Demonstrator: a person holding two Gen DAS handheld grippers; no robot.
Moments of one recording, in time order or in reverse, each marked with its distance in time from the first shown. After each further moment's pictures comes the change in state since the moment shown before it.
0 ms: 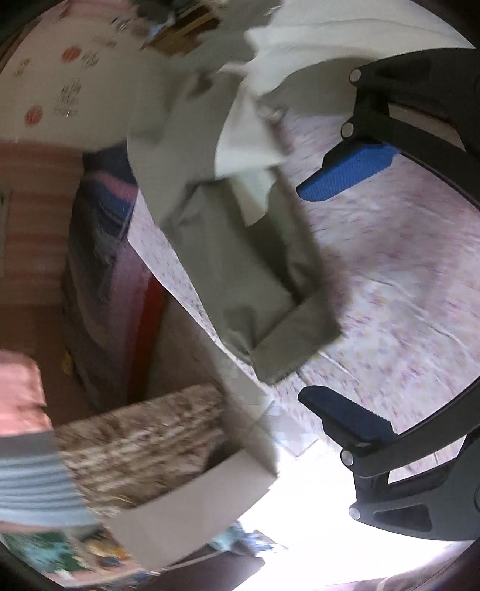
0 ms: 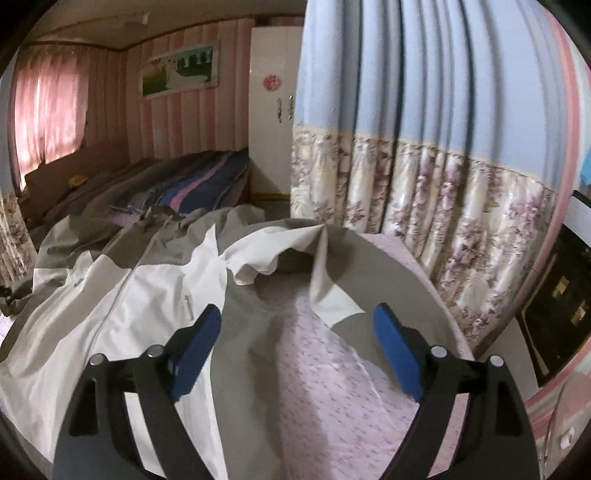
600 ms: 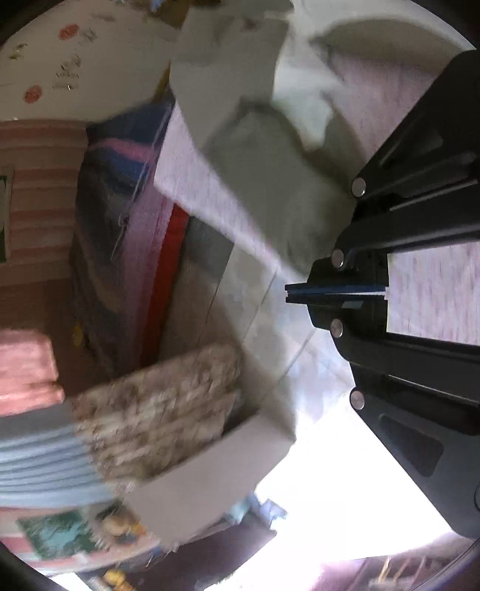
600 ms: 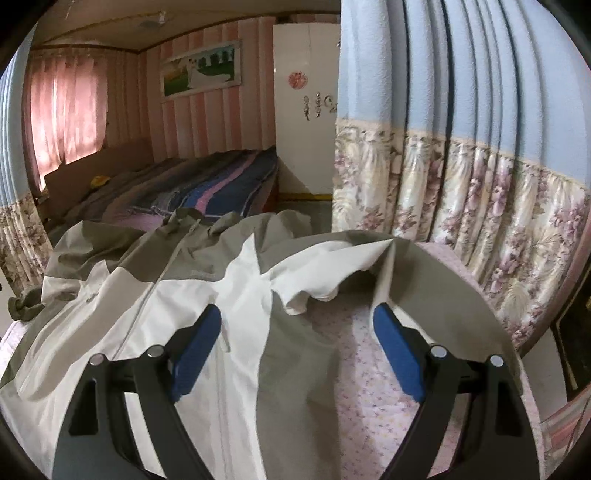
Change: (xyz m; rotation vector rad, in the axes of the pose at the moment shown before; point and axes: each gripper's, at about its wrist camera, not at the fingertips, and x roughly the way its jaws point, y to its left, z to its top) left arm 0.002 0.063 0.049 0.042 -0.065 0.198; right arm 0.053 0.041 0.016 0.000 0.004 0.121
